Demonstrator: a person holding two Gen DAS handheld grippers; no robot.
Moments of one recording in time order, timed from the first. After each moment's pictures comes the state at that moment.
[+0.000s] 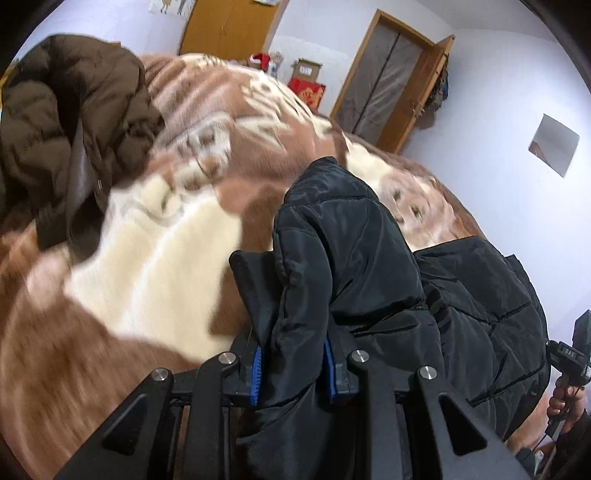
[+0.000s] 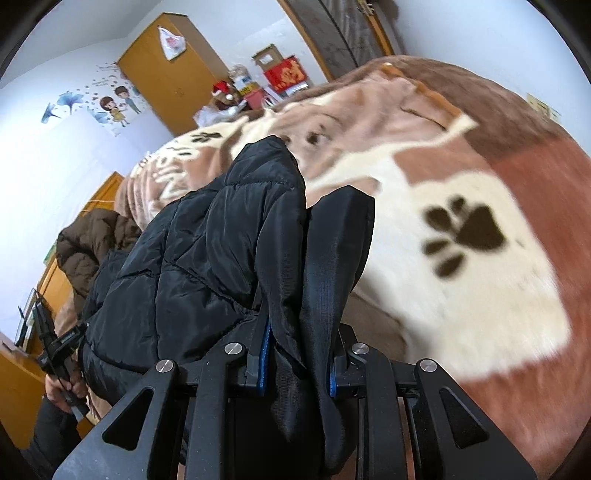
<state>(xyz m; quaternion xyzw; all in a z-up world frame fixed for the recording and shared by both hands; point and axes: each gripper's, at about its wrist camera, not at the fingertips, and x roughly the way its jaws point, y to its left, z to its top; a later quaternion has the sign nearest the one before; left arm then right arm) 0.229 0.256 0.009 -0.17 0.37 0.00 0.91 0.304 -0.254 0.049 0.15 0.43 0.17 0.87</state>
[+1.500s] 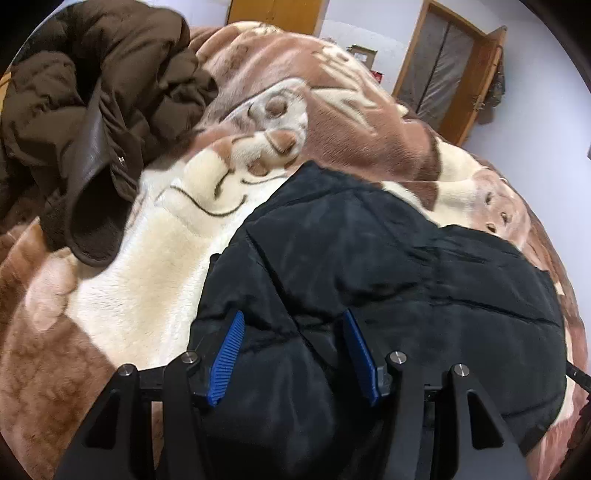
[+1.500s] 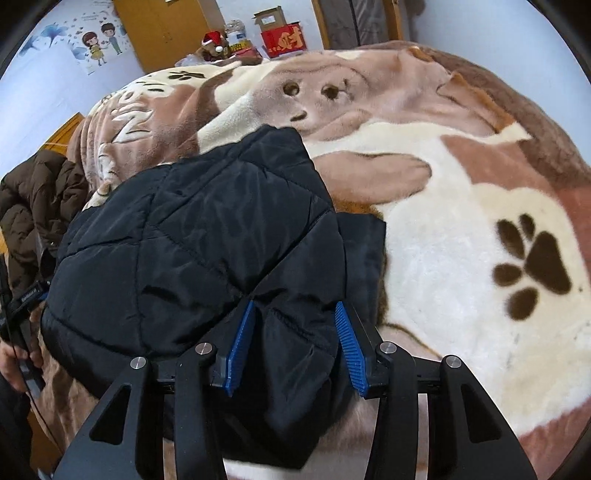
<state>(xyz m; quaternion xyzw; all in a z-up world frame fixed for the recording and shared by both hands) 0.301 0.307 -0.072 -0.16 0.41 0.09 0.90 0.350 -0.169 -0.022 0.03 0.48 0.12 0.87</state>
